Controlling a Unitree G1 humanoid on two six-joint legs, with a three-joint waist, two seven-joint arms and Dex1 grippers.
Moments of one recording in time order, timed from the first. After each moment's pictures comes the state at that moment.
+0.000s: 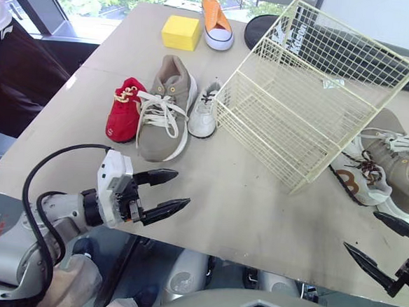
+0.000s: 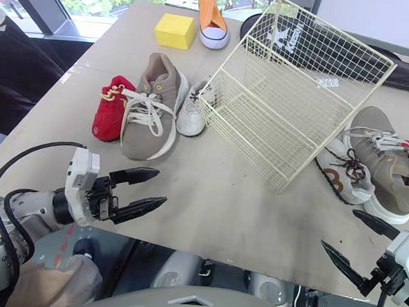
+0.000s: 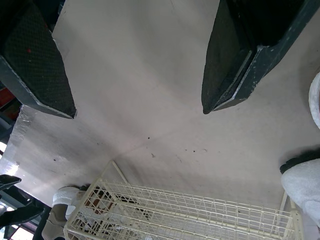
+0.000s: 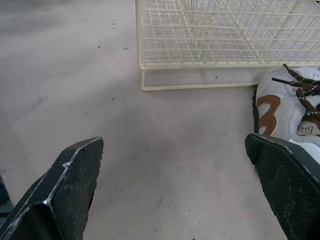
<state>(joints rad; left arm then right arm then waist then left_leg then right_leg) 0.28 0.75 0.30 -0.57 -0.77 0.56 -0.97 0.85 -0.58 -0.61 -0.63 0.55 0.08 0.97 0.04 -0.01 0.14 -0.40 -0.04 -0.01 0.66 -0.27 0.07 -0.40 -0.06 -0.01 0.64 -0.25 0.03</state>
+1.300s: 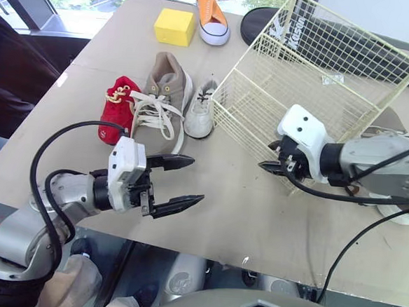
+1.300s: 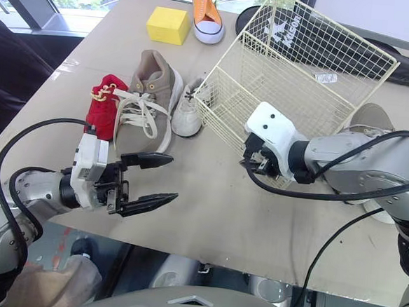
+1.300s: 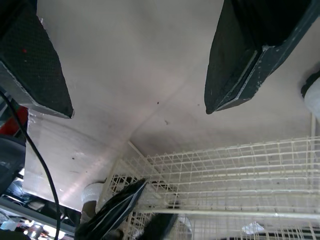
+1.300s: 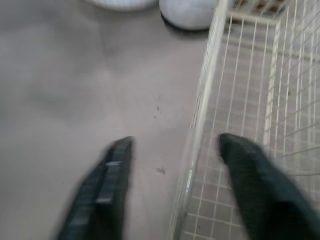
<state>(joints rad) 0.13 0.78 0.23 -0.62 -0.75 0.51 -0.99 -0.77 -0.90 0.33 -0.62 1.08 1.30 0.17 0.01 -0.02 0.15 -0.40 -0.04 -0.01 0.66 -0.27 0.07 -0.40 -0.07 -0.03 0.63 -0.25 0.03</state>
